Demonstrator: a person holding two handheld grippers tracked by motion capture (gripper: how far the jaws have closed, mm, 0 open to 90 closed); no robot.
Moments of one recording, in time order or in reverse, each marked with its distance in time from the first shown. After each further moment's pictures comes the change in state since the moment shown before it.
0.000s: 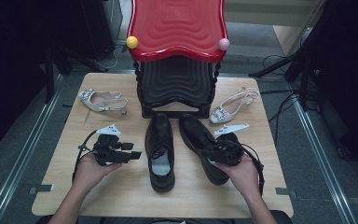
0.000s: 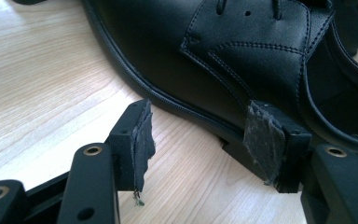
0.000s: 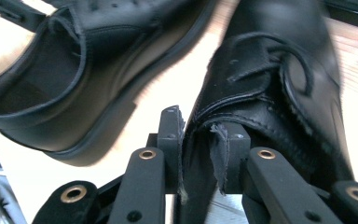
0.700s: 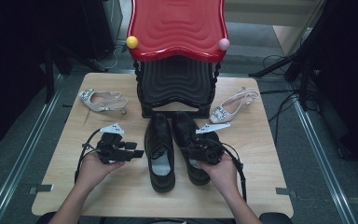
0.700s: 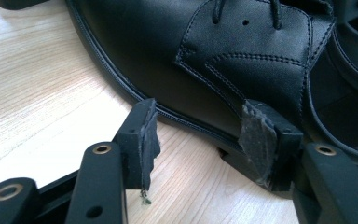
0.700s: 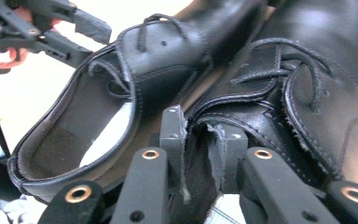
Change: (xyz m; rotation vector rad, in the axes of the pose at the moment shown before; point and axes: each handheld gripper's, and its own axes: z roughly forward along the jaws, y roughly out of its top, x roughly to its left) left arm 0.000 0.005 0.007 0.006 -0.008 0.011; right arm 0.030 0.018 0.036 -0.048 0.065 0.025
